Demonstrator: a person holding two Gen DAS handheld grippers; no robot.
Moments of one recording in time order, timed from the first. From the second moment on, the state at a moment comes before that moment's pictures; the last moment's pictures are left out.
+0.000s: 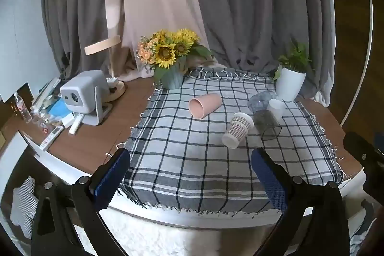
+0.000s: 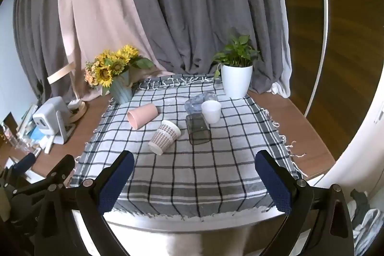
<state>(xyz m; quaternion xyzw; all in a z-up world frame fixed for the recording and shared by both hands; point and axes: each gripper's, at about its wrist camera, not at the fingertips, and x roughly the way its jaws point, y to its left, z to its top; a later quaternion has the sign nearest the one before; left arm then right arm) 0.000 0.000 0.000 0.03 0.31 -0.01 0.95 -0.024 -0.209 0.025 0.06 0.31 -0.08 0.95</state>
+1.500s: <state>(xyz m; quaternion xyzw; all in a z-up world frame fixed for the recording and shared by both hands) -0.007 -0.013 0.017 0.02 0.31 -0.01 0.95 -0.038 -0.222 0.025 0.07 0.30 -0.08 0.95</state>
